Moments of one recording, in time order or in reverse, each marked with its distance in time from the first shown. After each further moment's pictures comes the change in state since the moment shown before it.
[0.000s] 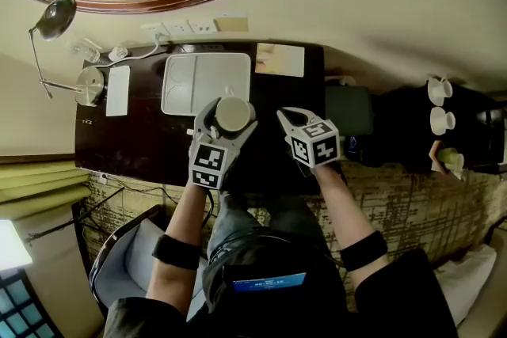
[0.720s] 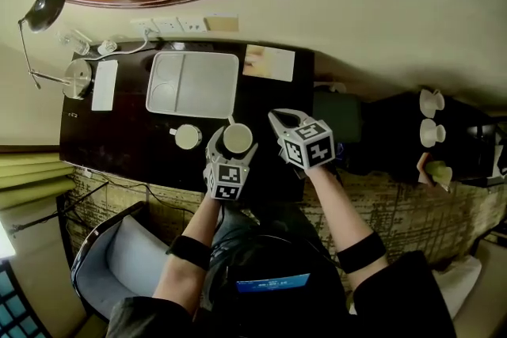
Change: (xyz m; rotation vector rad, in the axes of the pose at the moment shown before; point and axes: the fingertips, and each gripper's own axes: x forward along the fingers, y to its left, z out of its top) left arm 0.048 -0.061 -0.123 -0.071 0.144 0.129; right arm -0.005 -0.017 0.002 -0.066 0.050 0.051
